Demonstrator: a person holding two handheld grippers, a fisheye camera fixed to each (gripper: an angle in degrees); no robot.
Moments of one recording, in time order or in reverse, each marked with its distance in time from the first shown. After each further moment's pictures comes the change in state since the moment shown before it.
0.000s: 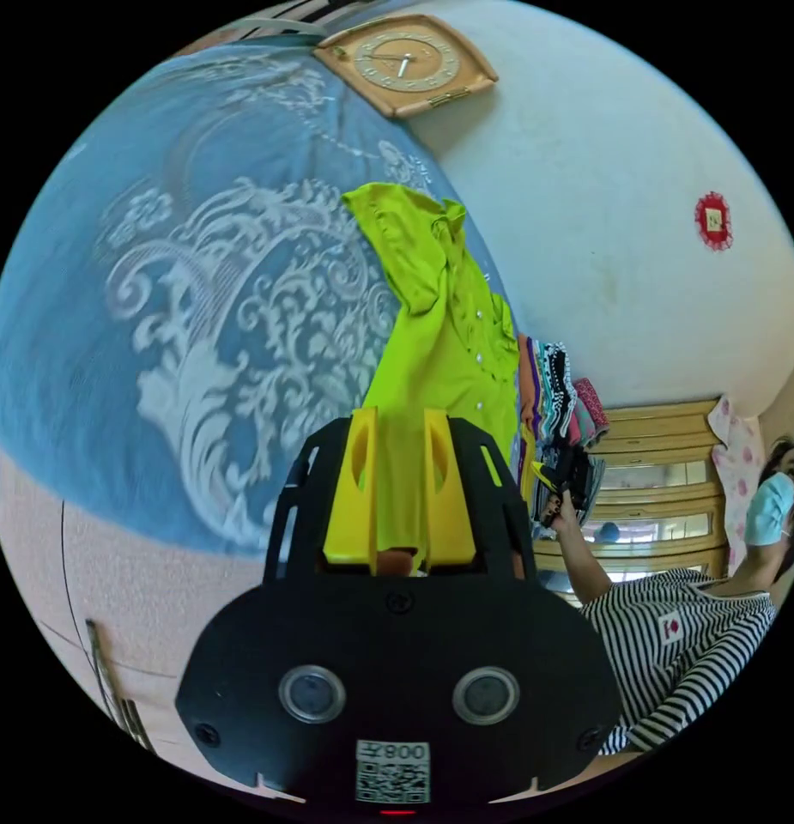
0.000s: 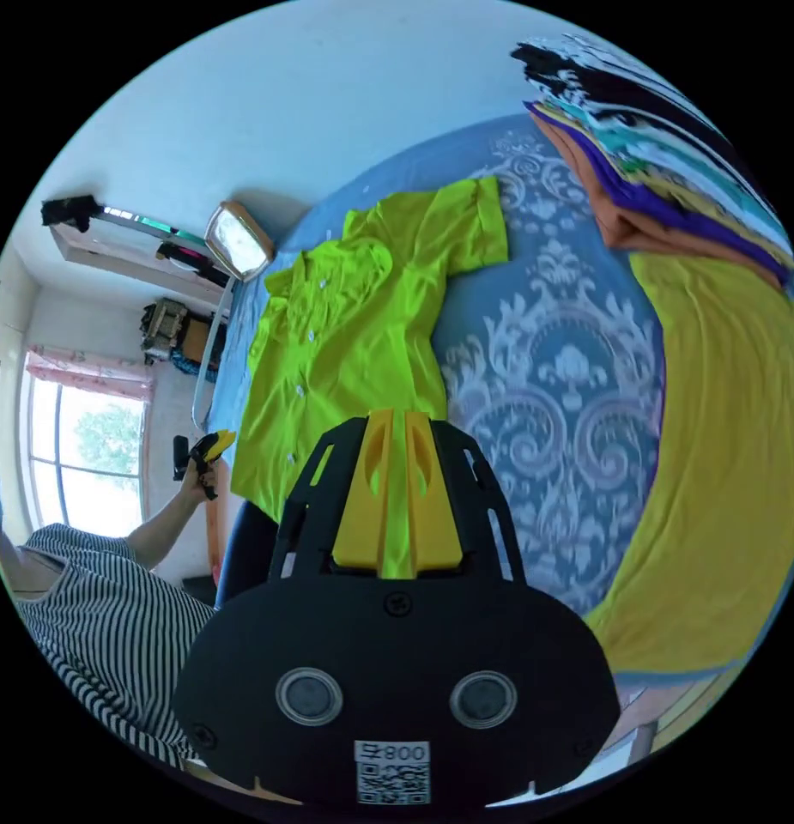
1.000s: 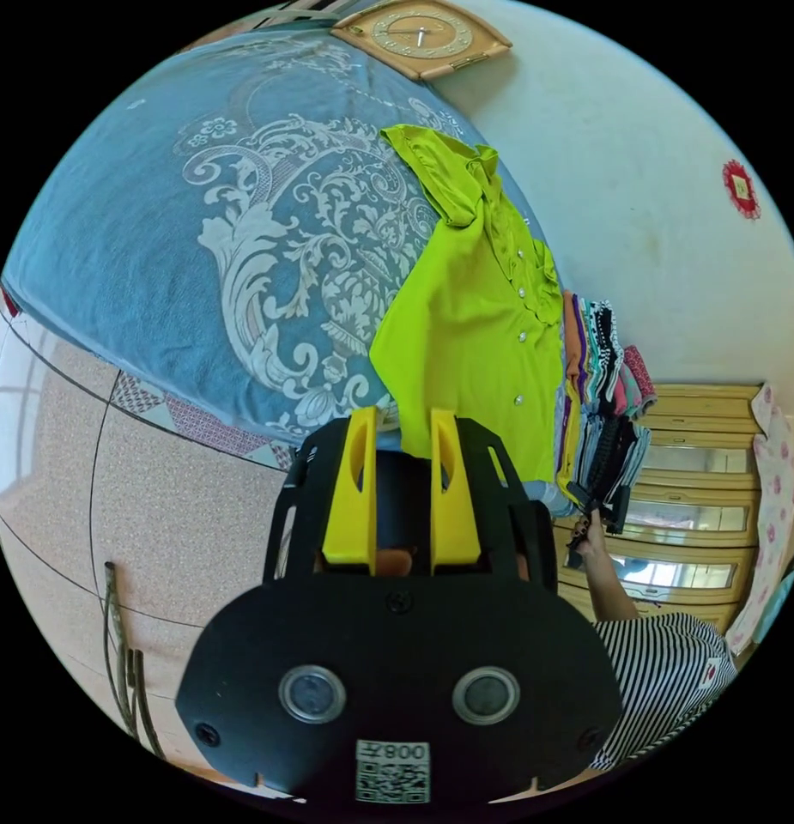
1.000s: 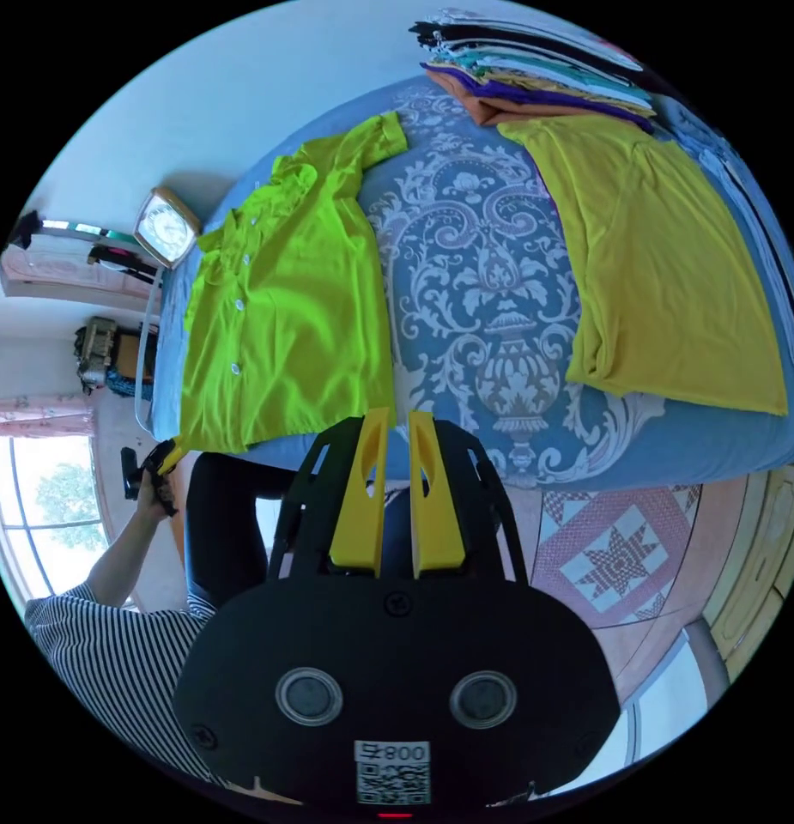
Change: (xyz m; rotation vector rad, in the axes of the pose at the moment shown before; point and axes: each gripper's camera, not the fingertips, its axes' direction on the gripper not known) left arm 0.047 0.179 0.181 -0.110 -0.164 -0.037; right arm -0.307 0.261 -0.014 -0.022 0.190 0.183
